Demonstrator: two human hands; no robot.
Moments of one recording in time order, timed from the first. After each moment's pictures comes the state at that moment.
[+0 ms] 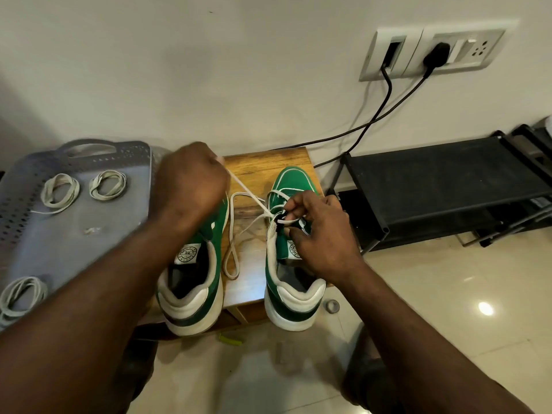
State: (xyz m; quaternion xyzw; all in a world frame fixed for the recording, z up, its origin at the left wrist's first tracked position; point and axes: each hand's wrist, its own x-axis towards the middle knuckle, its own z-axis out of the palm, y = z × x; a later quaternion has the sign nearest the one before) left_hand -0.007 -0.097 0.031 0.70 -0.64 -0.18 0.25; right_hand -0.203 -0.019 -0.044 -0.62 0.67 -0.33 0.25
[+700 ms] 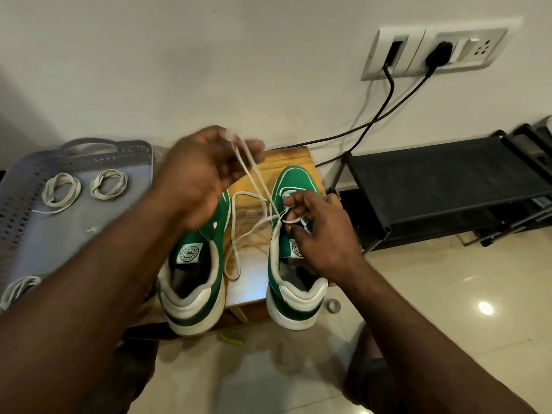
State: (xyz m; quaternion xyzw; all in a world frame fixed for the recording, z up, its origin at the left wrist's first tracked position) left_hand -0.013 -0.093 0.046 0.45 -0.45 -0.62 0.46; right_hand -0.203 -0.021 -0.047 -0.62 0.66 -0.33 0.25
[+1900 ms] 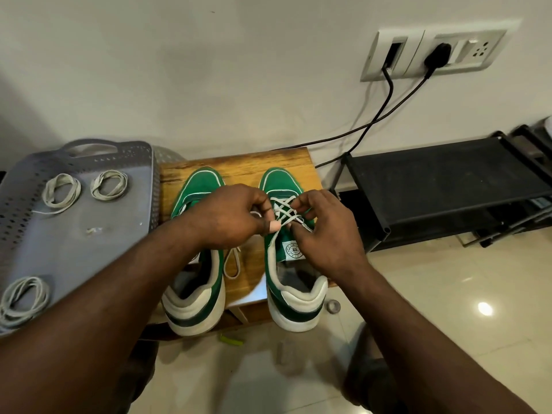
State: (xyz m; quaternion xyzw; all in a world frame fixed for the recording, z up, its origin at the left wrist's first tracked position) left_hand -0.021 -0.083 0.021 0.50 -0.78 -0.38 0.03; right_hand -0.209 -0.026 -0.053 -0.64 0.67 -0.34 0.18
